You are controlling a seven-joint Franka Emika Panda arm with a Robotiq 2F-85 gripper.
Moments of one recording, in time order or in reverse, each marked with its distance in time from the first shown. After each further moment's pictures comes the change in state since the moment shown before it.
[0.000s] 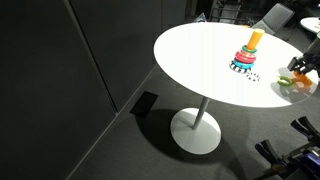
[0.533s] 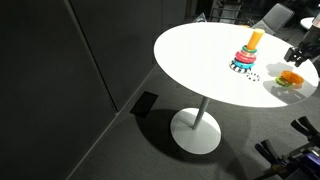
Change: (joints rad) arm 0.074 -0.063 -0.015 0.053 -0.119 -0.104 0.079
